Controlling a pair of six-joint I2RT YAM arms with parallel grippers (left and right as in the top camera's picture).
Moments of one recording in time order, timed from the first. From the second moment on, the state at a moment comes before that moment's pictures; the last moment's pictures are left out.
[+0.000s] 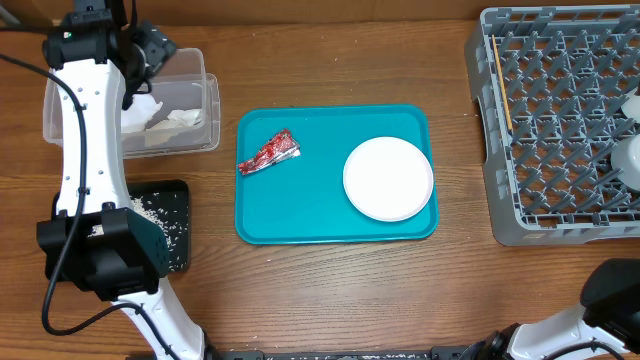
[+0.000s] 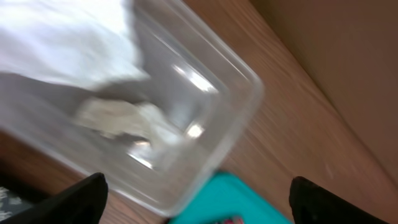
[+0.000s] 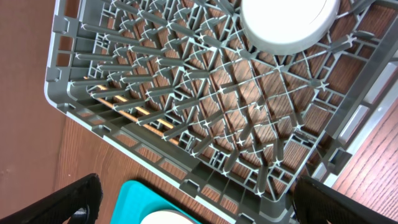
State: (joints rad) left arm 0.15 2.02 2.10 -1.11 0.05 -0.67; right arm -0.61 1.81 2.09 -1.45 -0.18 0.62
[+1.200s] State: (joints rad) left arm -0.30 2.03 1.50 -0.86 -0.15 0.14; right arm -0.61 1.81 2.09 -1.45 -0.18 0.62
